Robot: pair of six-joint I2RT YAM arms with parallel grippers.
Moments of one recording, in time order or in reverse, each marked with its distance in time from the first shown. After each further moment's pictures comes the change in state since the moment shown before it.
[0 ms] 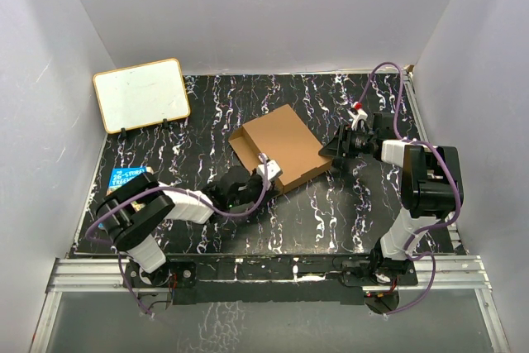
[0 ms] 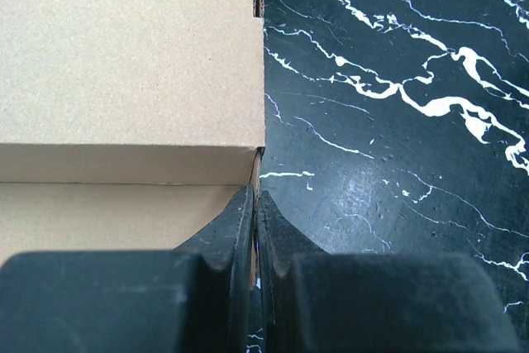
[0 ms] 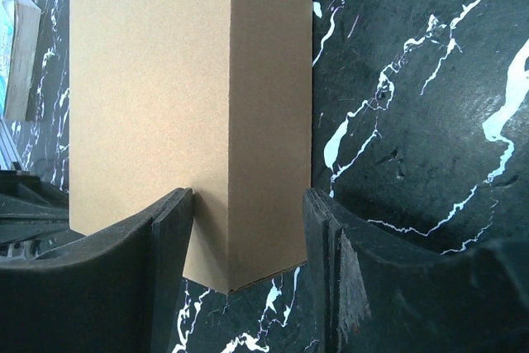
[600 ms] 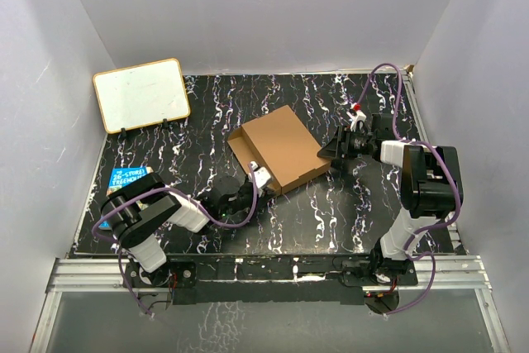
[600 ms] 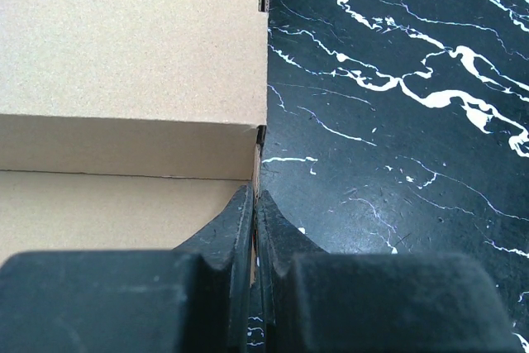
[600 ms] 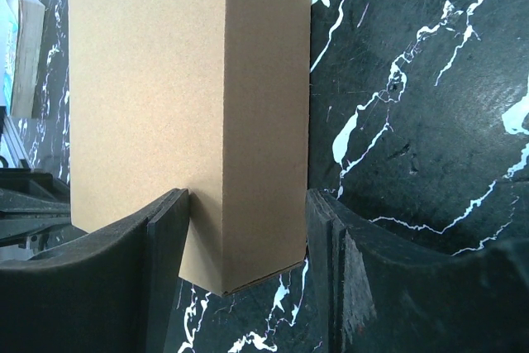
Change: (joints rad) left arm 0.000 0.031 -0.132 0.262 -0.014 -0.001; right arm 0.003 0.000 -0.006 -0.006 -0.001 0.012
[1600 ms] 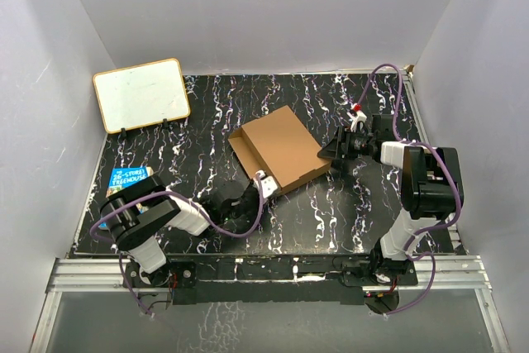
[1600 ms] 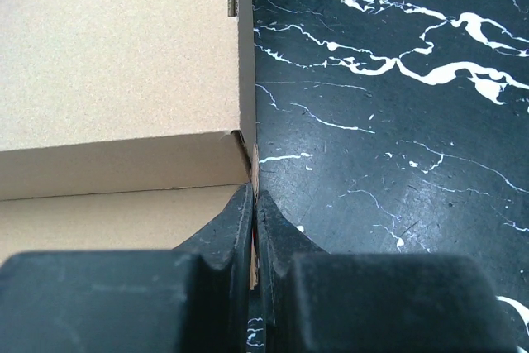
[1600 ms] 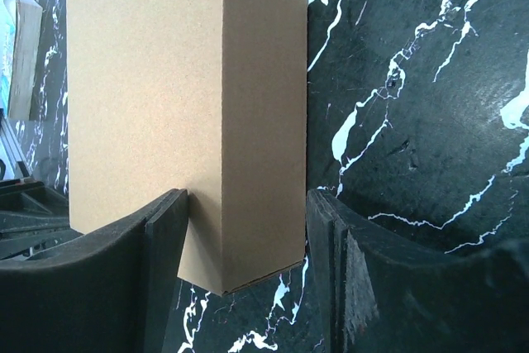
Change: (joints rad) left arm -0.069 -0.016 0.002 -0.025 -0.056 0.165; right arm 0.000 -0.011 -0.014 0.014 0.009 0.008
